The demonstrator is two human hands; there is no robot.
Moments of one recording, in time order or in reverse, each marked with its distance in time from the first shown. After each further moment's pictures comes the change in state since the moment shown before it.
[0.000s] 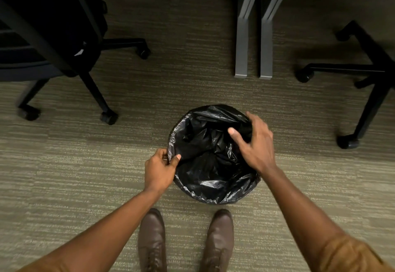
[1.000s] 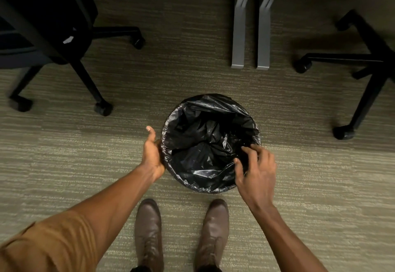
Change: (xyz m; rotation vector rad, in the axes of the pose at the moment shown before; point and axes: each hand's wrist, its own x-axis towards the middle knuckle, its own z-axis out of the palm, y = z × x) left_hand 0.027 0.004 0.012 -1.020 -0.391 -0.548; right_hand -0.107 0.039 0.027 -0.269 0.237 -0.063
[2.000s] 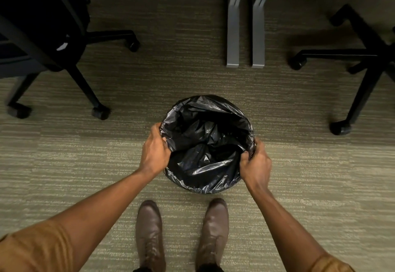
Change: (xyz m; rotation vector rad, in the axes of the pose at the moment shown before) left_hand -0.027 0.009 0.024 1.387 0.337 0.637; right_hand 0.033 0.003 0.002 0.349 -0.183 0.479
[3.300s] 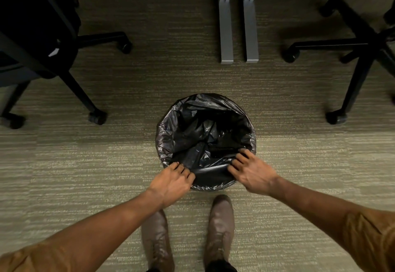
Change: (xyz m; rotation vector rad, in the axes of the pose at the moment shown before) left_hand -0.046 -0.037 0.032 1.063 -0.417 0.958; right_hand 0.015 0.044 -0.011 -1.057 -0.525 -1.263
